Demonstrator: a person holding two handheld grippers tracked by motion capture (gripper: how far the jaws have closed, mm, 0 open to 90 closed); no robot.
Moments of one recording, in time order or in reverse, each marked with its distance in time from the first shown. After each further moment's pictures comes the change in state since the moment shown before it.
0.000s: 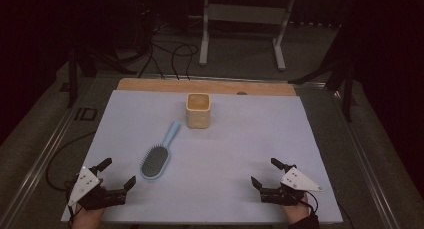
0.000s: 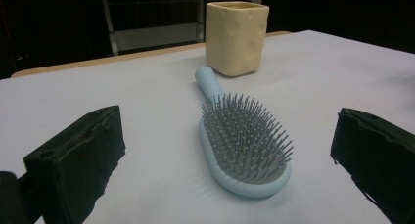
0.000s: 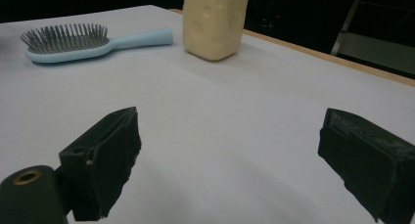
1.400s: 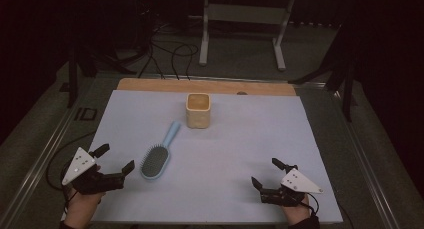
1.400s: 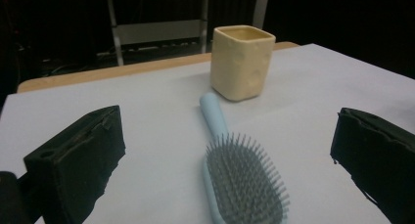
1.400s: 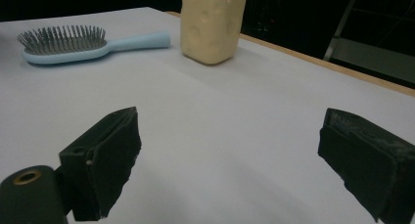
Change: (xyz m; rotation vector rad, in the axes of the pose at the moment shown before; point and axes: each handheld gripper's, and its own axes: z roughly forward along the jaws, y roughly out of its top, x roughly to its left) left arm 0.007 0.059 0.007 0.037 0.009 -0.048; right arm 0.003 0.003 -0.004 -0.007 -0.021 -0.020
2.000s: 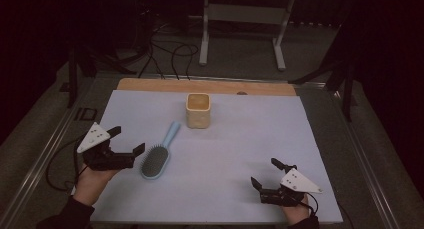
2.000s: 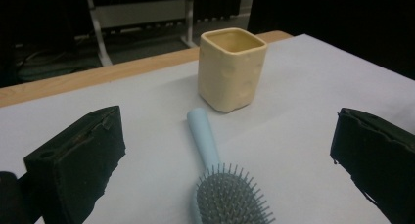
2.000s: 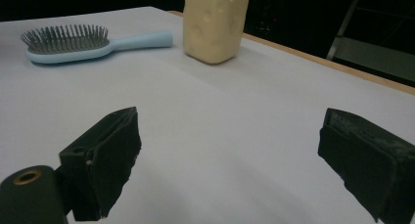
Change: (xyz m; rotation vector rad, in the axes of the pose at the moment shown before) left arm 0.003 0.050 0.042 0.111 -0.063 0.006; right arm 0.001 0.000 0.001 0.002 0.009 -0.002
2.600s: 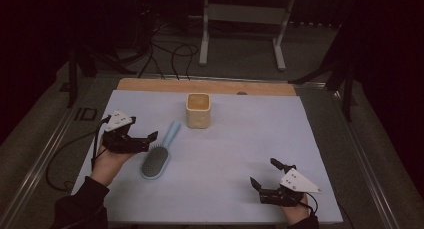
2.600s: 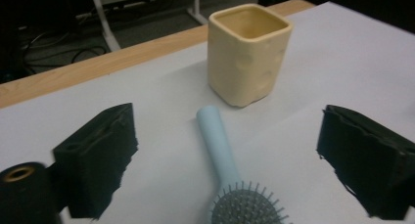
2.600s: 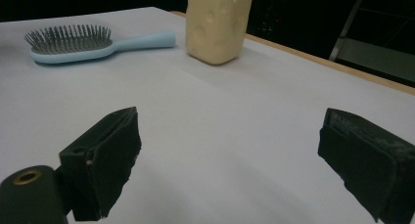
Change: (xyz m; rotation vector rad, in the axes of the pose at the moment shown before) left arm 0.002 0.016 0.049 0.122 0.045 0.048; right arm 0.000 0.000 0.001 -0.002 0.010 -0.003
